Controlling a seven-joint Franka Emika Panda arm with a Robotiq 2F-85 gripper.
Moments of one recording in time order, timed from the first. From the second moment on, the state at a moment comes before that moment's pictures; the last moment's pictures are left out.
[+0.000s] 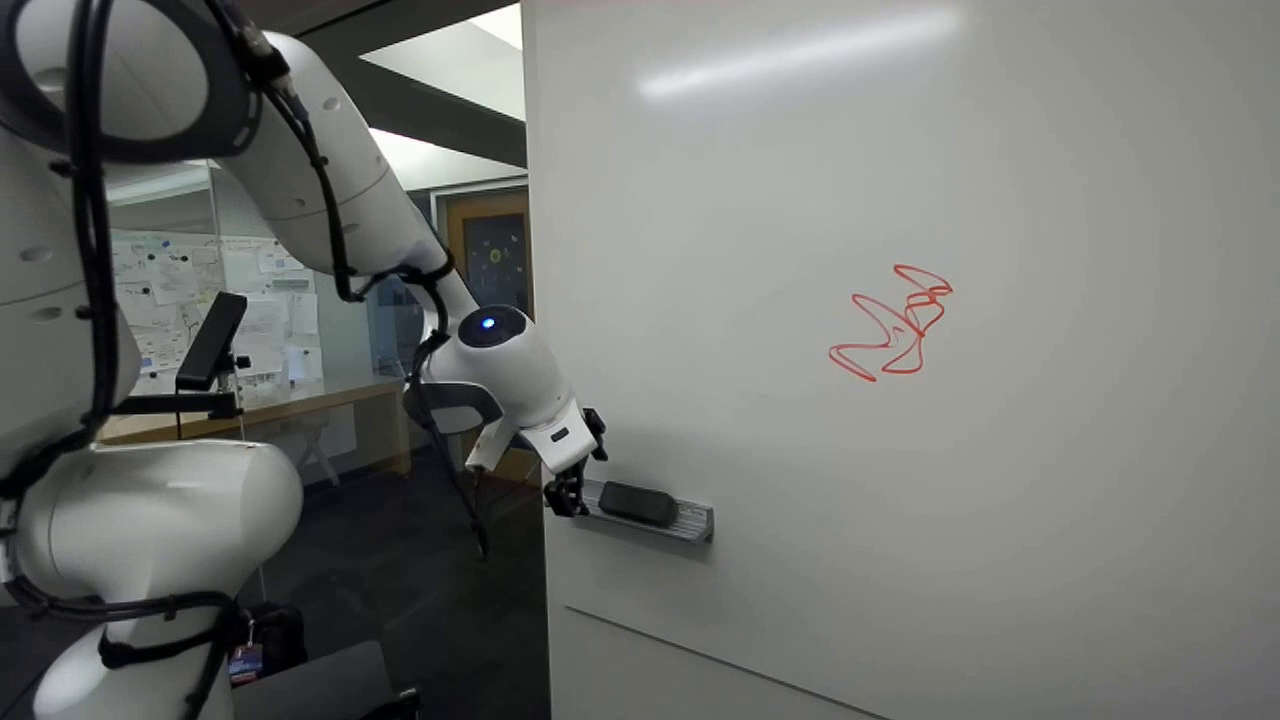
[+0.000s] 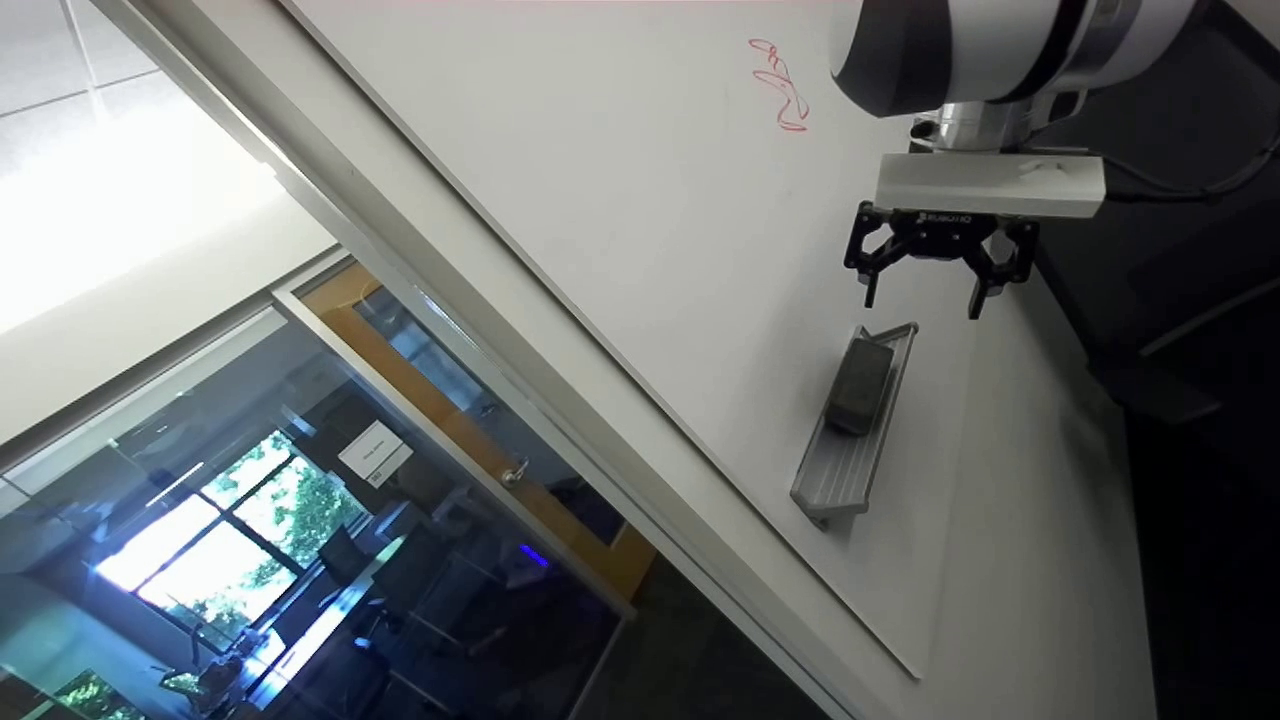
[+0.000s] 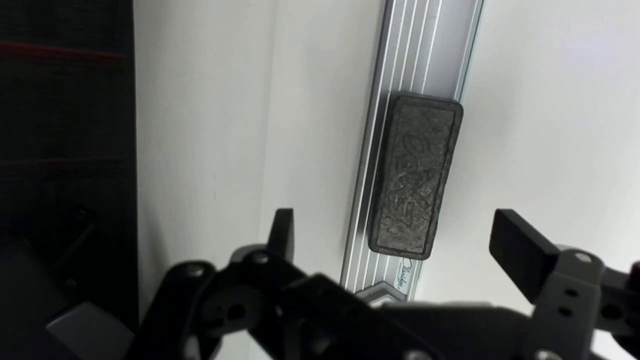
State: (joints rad) arm 1.23 -0.36 -0.93 -2.77 0.86 3.27 0.29
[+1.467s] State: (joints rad) arm 1.62 -0.40 -1.30 -2.68 0.82 3.46 0.38
